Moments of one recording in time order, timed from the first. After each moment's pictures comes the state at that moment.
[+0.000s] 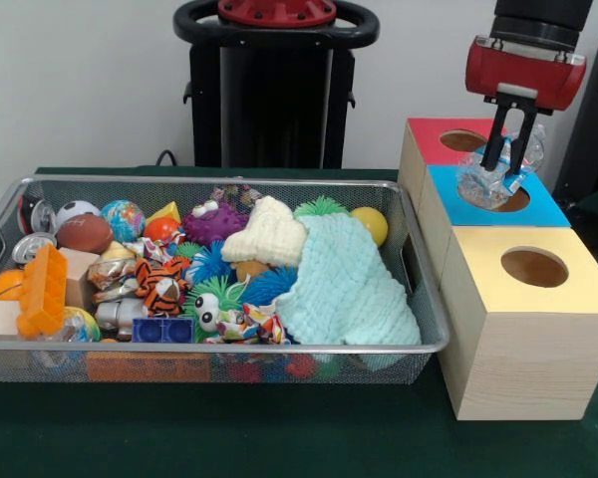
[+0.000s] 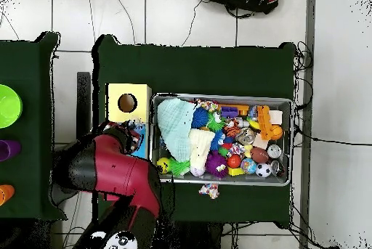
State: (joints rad) arm 0.43 -0.63 -0.45 1.72 0.45 0.30 1.93
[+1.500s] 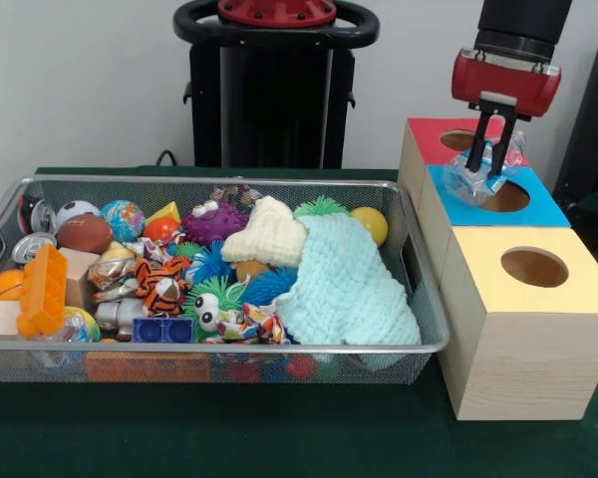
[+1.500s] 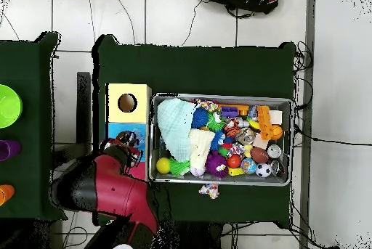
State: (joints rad) arm 0.45 -0.65 -0.41 1.88 0.46 0.13 1.93
